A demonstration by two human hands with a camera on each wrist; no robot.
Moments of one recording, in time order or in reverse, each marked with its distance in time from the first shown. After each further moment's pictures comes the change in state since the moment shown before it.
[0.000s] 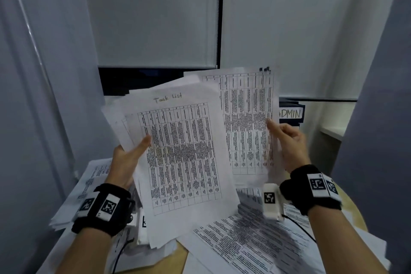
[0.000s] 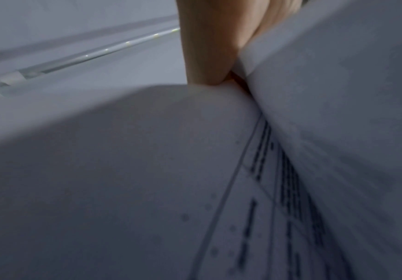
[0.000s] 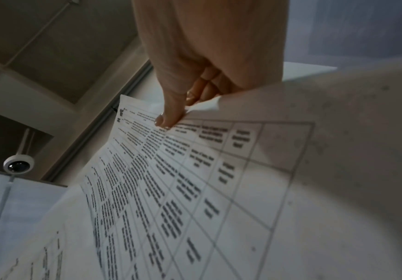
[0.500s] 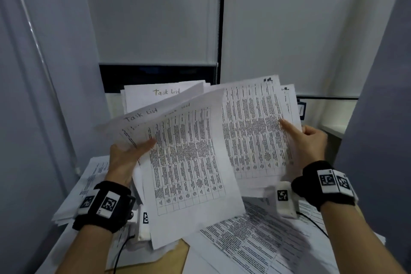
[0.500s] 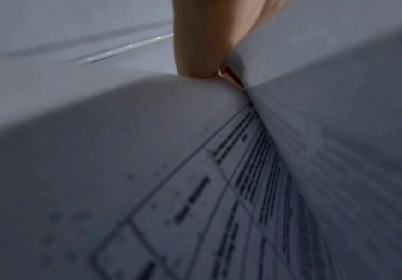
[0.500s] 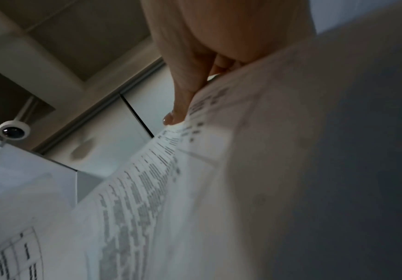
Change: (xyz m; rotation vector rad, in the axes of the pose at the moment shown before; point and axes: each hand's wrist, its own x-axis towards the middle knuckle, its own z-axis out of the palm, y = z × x) left_hand 0.014 -0.015 -0.012 -0.102 0.039 -0.028; right_hand 0.003 0.000 -0.023 -0.043 0.246 0.017
